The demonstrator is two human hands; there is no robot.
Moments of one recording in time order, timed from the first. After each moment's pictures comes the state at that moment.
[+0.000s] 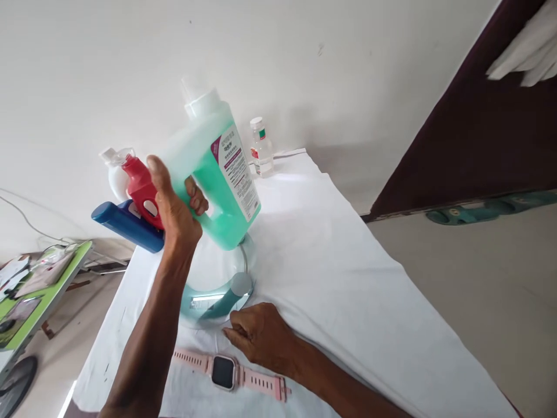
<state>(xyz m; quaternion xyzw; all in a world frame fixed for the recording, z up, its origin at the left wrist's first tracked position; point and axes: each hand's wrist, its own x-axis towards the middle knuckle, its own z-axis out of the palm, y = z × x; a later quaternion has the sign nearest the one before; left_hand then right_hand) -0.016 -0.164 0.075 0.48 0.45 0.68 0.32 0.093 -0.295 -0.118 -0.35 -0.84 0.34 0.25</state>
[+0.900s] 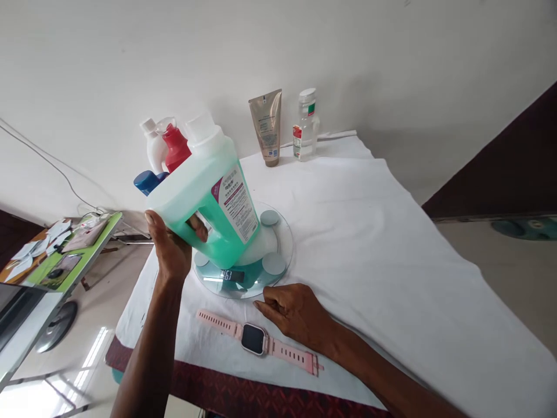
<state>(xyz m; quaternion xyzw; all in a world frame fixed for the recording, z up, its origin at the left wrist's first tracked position) -0.118 -0.257 0.032 0.51 0.47 0.66 0.29 0.091 -0.294 -0.126 -0.31 -0.82 0.33 0.34</state>
